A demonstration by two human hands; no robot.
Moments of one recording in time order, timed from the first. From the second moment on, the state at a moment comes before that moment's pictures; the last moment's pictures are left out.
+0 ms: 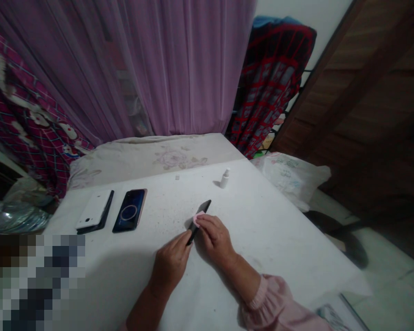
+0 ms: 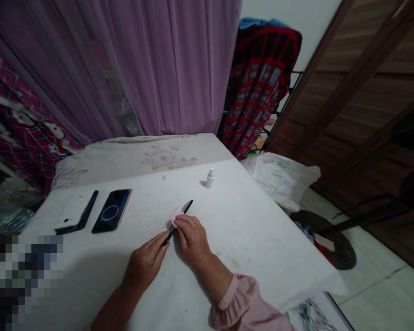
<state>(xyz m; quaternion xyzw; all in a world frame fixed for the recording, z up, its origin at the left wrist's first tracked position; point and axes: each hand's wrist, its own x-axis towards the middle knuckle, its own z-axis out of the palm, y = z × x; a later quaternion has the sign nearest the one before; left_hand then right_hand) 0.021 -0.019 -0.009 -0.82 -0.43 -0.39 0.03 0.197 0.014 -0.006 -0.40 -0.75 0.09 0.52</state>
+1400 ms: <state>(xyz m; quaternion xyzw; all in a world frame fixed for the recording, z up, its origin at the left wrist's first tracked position) -0.023 0.011 -0.011 -0.66 -0.69 -0.27 -0.12 0.218 0.086 -0.018 -0.45 -0.36 0.58 0.57</state>
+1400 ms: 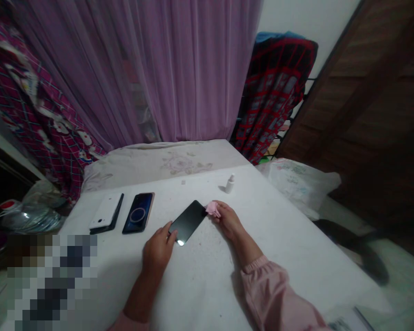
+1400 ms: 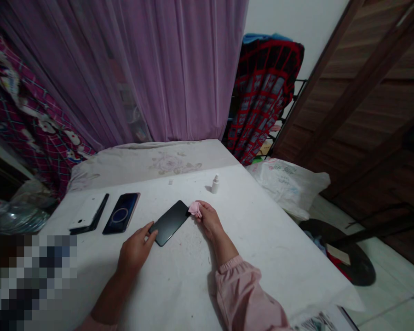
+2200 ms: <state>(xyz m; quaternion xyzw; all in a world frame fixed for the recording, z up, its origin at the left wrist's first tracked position) -0.024 -0.002 -0.038 -0.81 -0.53 -0.26 0.02 0.217 0.077 -0.021 -0.47 -0.36 0.57 0.56</state>
